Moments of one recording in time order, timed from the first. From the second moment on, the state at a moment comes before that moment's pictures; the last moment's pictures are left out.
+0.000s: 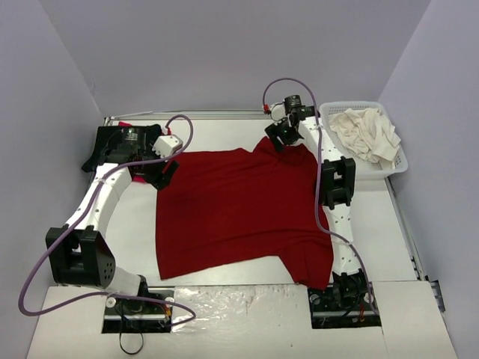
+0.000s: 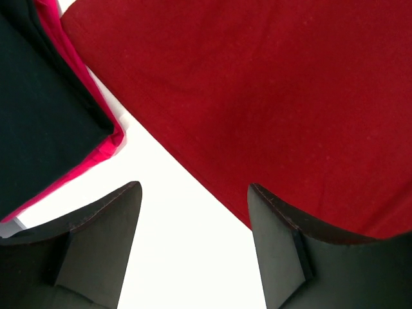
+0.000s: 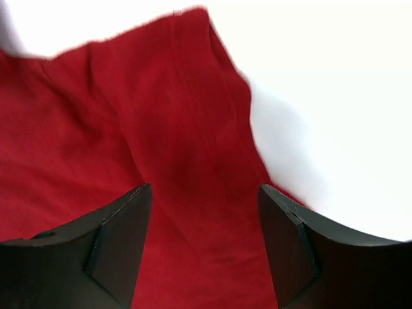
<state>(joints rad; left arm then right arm) -0.08 1.44 1.28 -0.78 0.29 0.58 0.22 2.55 2.43 -0.95 -0.15 -0.43</state>
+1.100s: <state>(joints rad) -0.07 1.53 1.22 -0.74 0.29 0.56 0.23 2.67 2.45 -0.70 -0.14 -0.39</state>
